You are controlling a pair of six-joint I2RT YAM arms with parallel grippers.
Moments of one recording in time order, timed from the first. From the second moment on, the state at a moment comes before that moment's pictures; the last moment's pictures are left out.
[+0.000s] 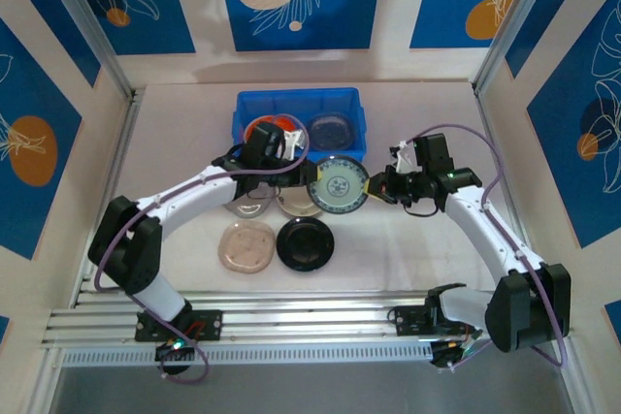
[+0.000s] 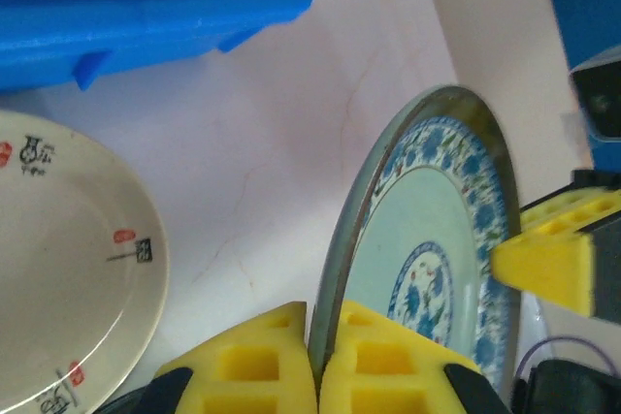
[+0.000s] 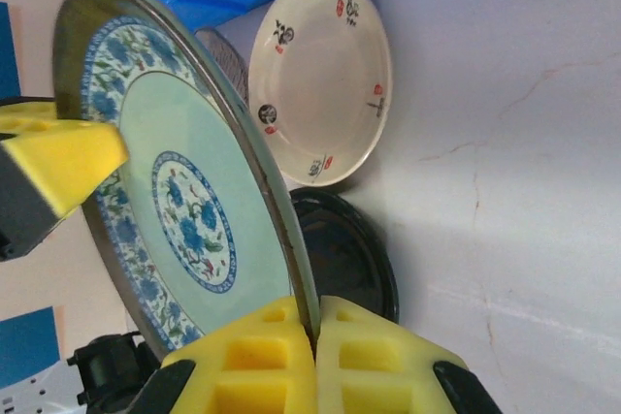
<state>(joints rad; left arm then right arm) -0.64 1.60 1.14 -0.19 0.49 -0.63 0.20 1.21 0.90 -0.66 -0.65 0.57</state>
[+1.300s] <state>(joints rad) -0.22 1.22 0.99 -0.36 0.49 -0.56 0.37 2.12 2.00 -0.69 -0.53 0.55</state>
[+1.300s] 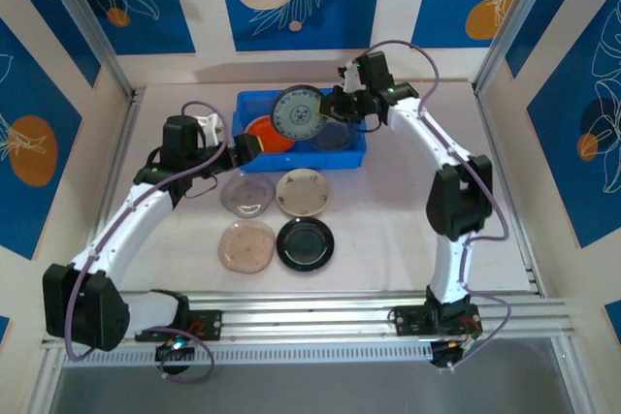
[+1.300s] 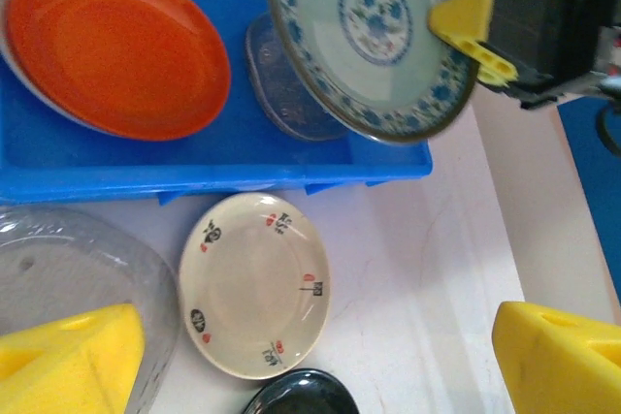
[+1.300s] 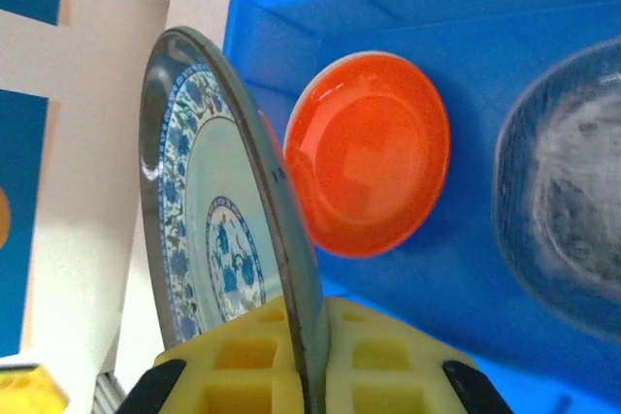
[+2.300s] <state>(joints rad) -0.18 1.23 0.92 -0.36 0.49 -0.54 0.46 2.61 2.49 -0.83 -0.46 0.64</state>
